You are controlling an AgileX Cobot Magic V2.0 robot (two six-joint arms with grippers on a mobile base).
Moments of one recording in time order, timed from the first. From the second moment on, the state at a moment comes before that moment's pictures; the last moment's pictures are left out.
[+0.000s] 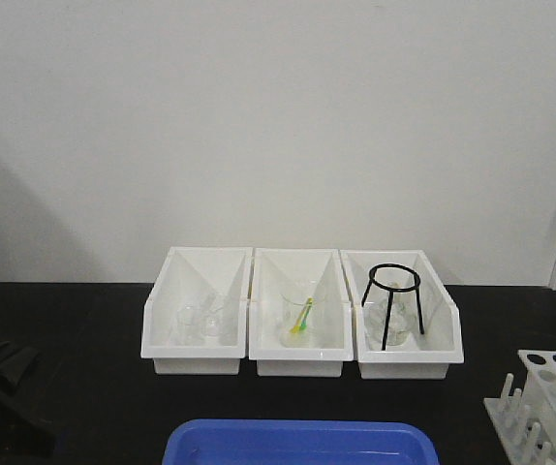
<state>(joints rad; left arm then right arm) -0.48 1.07 -0.66 -1.59 -0.32 1.65 -0.27 1.64 -0.61 -0.15 -1.02 0.23</state>
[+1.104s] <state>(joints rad) -0.48 1.07 -0.66 -1.59 -0.30 1.65 -0.27 1.95 -0.62 -0.17 -1.18 0.25</state>
